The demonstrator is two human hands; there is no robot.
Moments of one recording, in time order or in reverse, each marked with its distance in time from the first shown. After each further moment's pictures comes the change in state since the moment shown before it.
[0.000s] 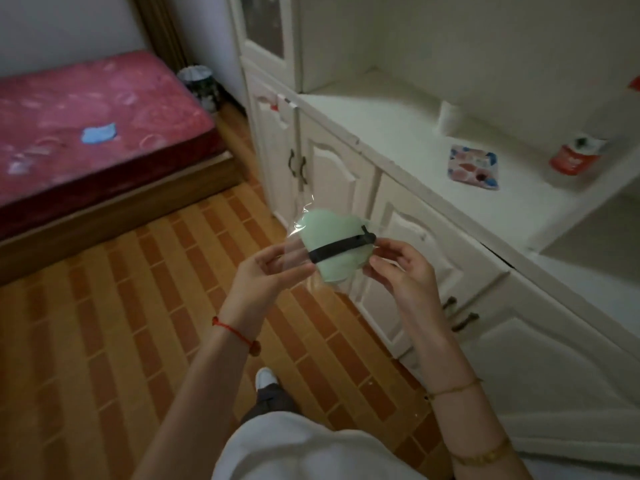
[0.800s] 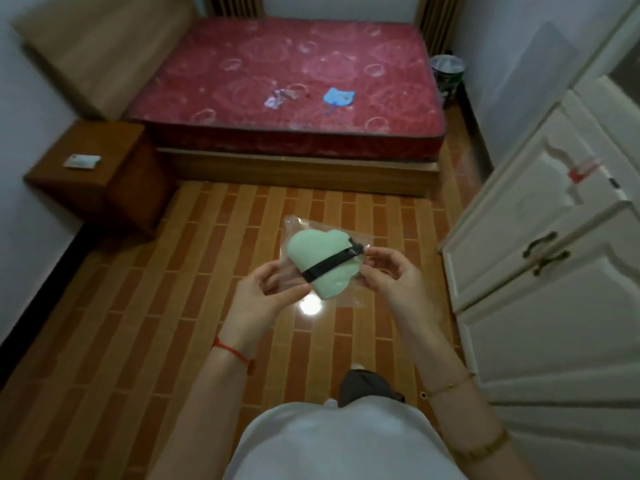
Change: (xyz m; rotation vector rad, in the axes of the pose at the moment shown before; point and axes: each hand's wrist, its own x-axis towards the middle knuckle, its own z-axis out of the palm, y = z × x) left_hand 0.025 0.003 -0.352 -0.096 0.737 -0.106; right_hand 0.090 0.072 0.434 -0.282 -0.785 0.123
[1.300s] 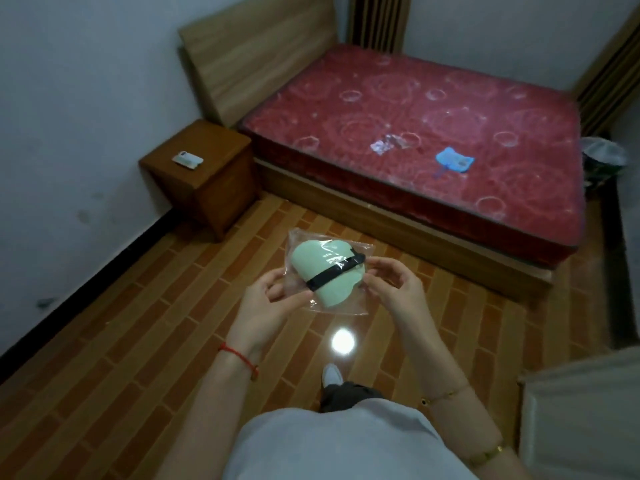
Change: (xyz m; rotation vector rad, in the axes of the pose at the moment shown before) left_hand 0.209 0.062 -0.106 -0.112 0.370 -0.062; right_hand 0.267 -0.067 0.164 -0.131 -0.384 -0.005
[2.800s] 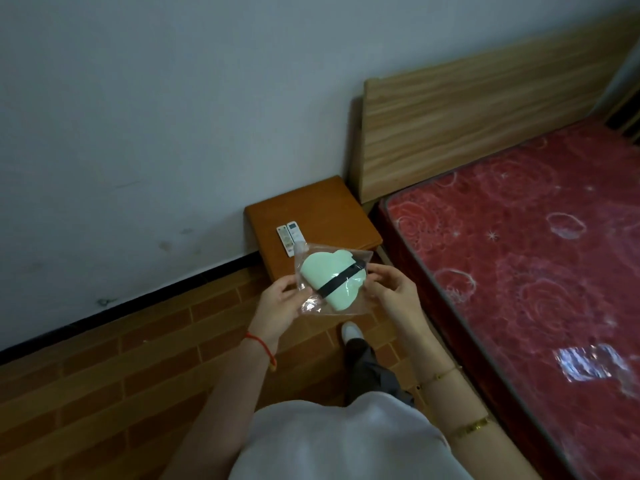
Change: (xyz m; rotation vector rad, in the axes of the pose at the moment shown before) left_hand 0.654 0.171 -0.296 -0.360 0.510 -0.231; right_hand 0.719 -0.144 0.442 -0.259 -0.539 0.082
